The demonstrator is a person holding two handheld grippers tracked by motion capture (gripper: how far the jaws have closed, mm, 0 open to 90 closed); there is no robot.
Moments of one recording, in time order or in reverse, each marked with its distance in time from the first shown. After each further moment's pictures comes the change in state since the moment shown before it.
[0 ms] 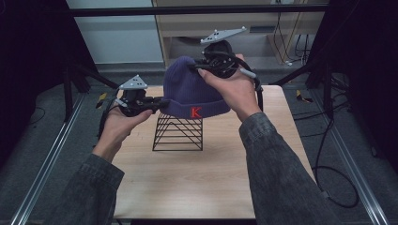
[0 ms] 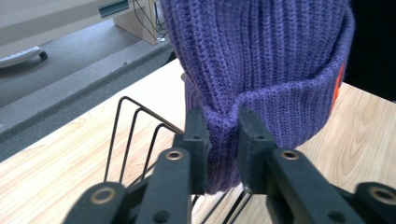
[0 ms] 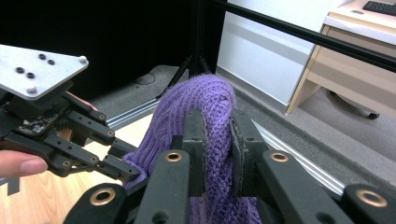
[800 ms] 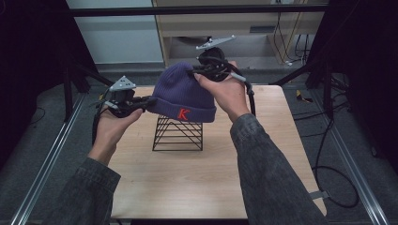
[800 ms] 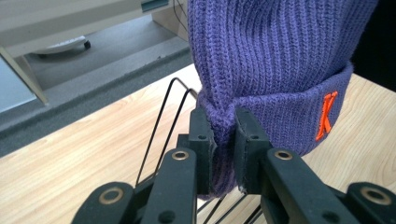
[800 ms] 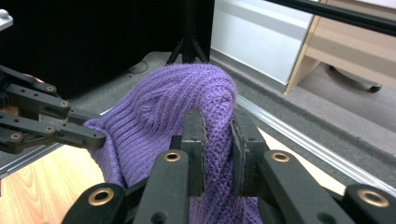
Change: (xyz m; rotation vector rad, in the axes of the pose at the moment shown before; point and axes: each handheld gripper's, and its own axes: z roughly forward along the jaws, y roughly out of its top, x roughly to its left) left arm 0.018 -0.018 -0.016 0.007 0.133 -0.068; right arm -0.008 -0.020 0.039 0.068 -0.027 0.067
